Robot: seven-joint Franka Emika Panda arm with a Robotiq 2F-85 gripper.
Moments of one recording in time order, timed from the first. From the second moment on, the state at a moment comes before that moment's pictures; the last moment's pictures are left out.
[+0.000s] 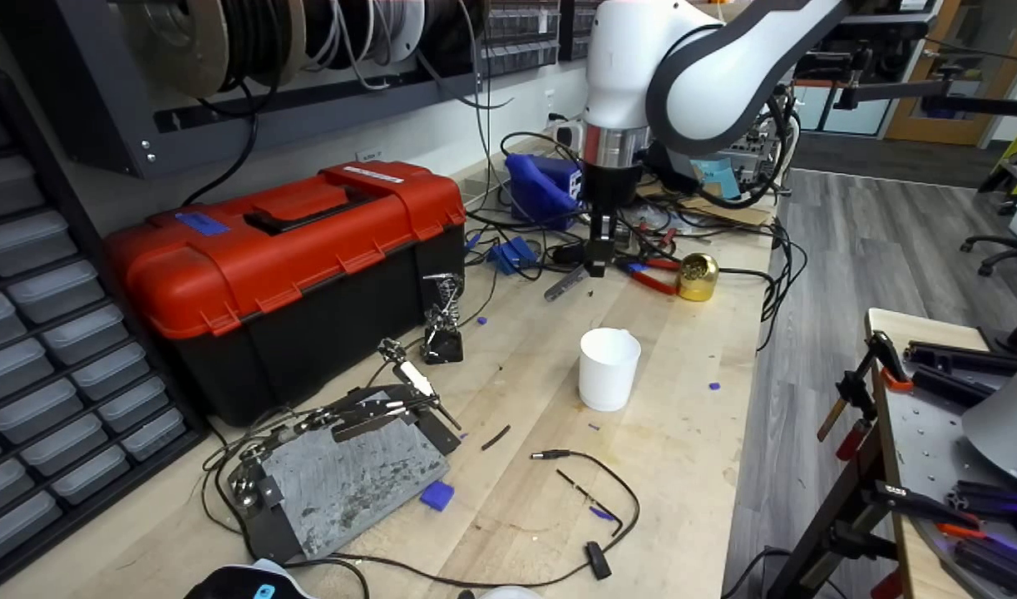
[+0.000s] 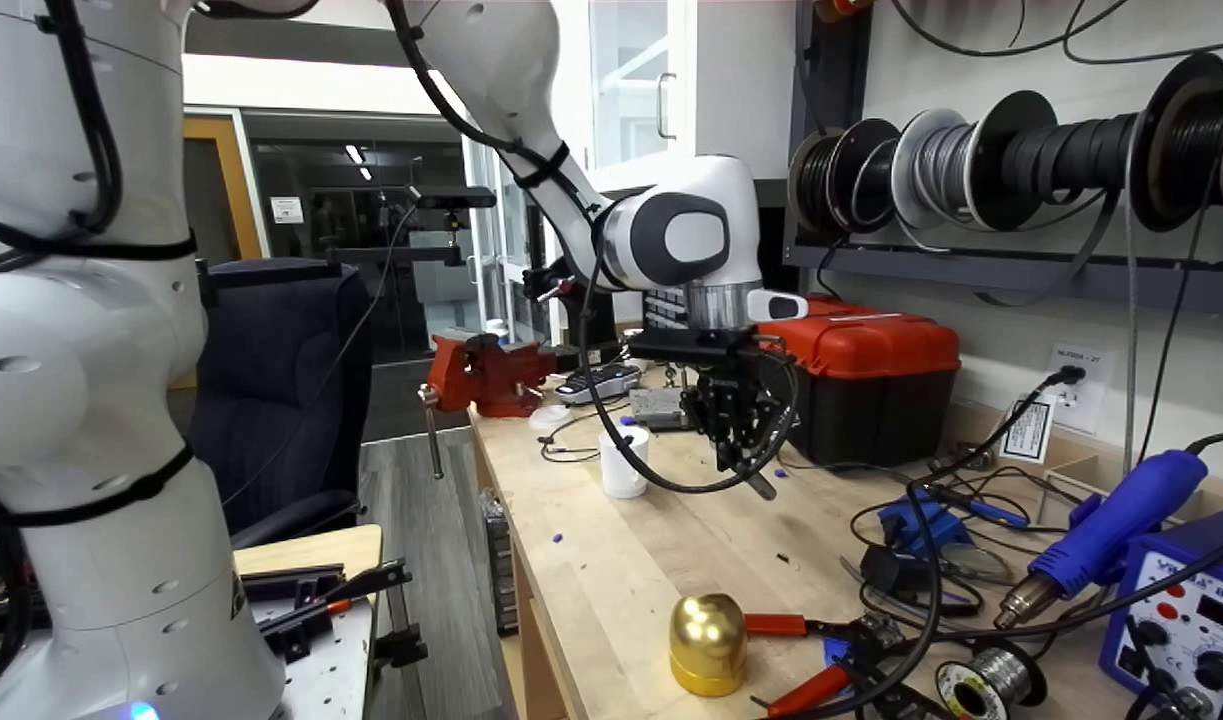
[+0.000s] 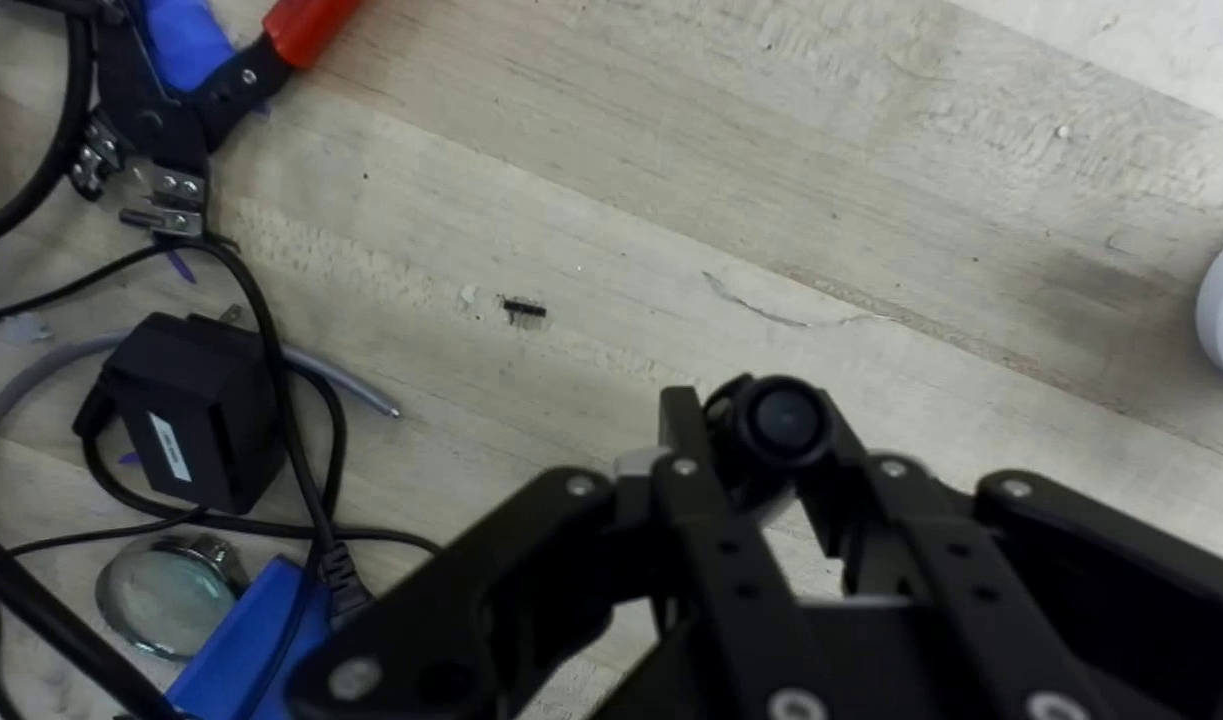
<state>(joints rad) 0.02 0.20 0.02 -2.22 -0.17 2.50 -0.20</state>
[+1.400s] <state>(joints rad) 0.00 0.24 0.03 -2.33 -0.09 2.59 -0.20</state>
